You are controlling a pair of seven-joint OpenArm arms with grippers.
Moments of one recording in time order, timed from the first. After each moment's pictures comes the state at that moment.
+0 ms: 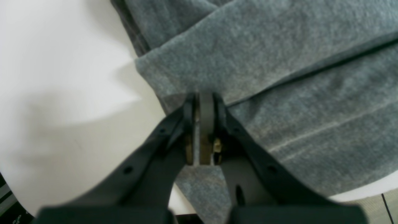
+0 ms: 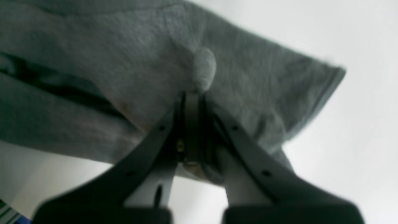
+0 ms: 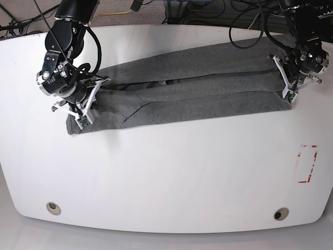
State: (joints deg) left arm 12.9 -16.5 -26.2 101.5 -8.7 -40.4 64.1; right arm -2.6 8.4 18.4 107.9 16.3 41.1 -72.6
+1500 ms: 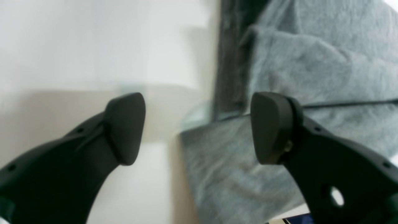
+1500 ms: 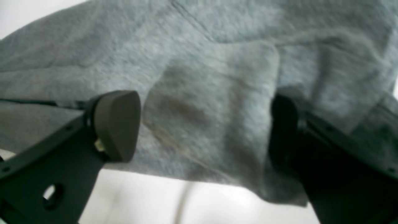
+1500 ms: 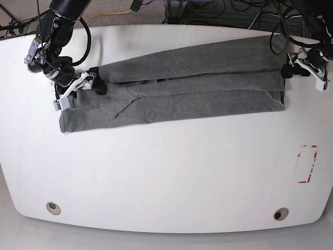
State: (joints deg) left arm 10.1 -18.3 -46.0 81.6 -42.1 -42.8 67.2; right arm -5.8 8.9 34.3 90.3 41.9 40.9 -68.4
